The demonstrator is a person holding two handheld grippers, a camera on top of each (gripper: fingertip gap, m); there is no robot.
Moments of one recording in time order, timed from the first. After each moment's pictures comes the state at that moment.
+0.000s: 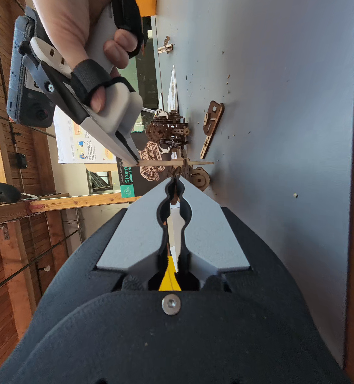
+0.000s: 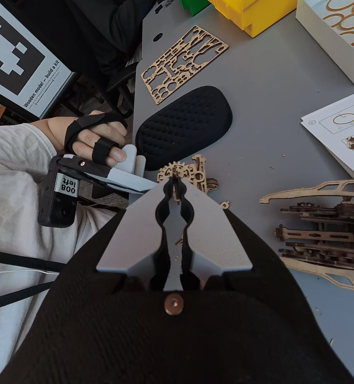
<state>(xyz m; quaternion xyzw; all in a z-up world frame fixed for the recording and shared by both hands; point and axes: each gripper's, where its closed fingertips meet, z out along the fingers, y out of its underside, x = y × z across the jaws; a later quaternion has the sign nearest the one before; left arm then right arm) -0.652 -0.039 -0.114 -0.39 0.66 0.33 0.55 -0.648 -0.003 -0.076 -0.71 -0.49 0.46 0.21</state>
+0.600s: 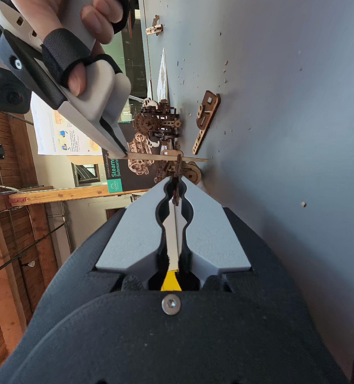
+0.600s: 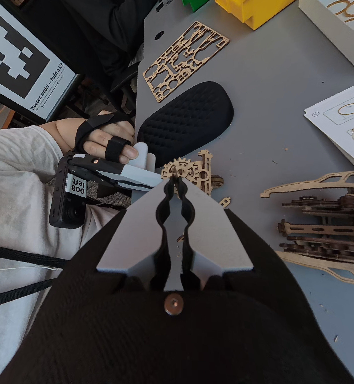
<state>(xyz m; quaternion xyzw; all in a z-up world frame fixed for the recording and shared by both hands) -0.655 -0.026 -0.124 -0.42 0.66 0.33 0.53 -0.644 -0.003 -0.078 -0.72 -0.48 0.47 0.20</state>
